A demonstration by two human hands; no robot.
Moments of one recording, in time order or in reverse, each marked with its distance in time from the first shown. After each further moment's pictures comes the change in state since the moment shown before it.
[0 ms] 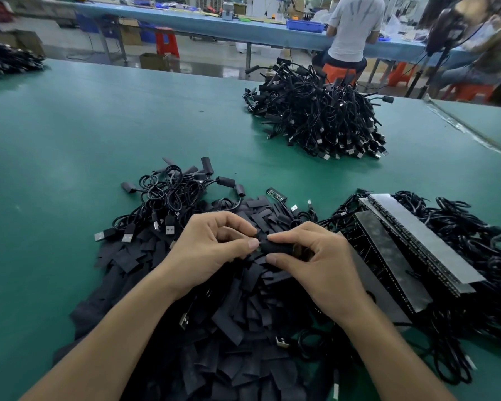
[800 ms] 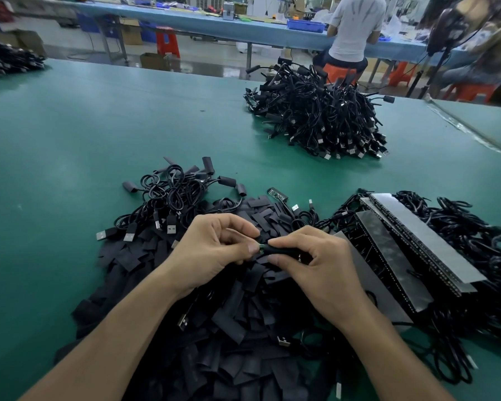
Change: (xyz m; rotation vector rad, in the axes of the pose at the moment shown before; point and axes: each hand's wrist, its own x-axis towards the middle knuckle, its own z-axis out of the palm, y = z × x) left_hand 0.001 -0.004 -0.001 -0.013 -0.041 -0.022; right_hand -0.002 0.005 0.003 -0.125 0.027 -0.129
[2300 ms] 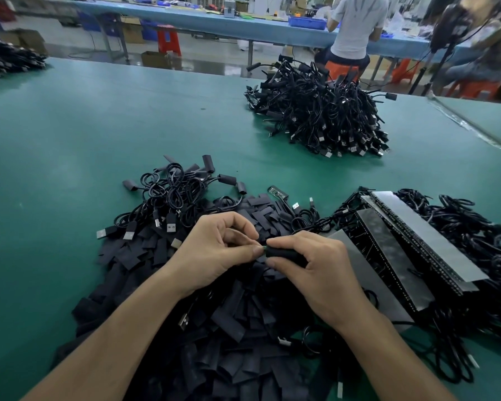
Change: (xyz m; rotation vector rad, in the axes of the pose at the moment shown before) left_hand -0.002 0.002 0.005 0.069 -0.021 0.011; right_hand -0.004 -0.005 -0.002 -0.126 -0.069 -0.054
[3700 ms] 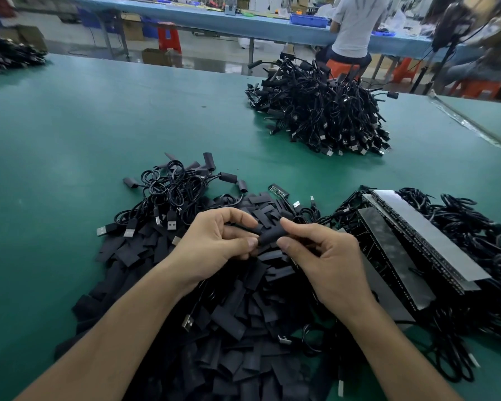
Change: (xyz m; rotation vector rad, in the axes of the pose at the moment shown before) left_hand 0.001 0.007 0.003 -0.139 0.054 -0.101; right_hand 0.002 0.014 0.004 0.427 0.142 0.204
